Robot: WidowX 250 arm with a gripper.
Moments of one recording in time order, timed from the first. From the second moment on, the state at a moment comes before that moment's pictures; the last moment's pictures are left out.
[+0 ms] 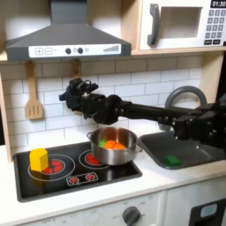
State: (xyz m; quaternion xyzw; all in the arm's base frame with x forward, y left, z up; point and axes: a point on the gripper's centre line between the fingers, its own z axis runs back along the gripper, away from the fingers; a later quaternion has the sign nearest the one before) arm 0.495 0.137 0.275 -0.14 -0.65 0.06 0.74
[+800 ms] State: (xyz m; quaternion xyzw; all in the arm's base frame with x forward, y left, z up) arm 0.495 0.134 0.278 -0.15 -0.65 0.06 0.74
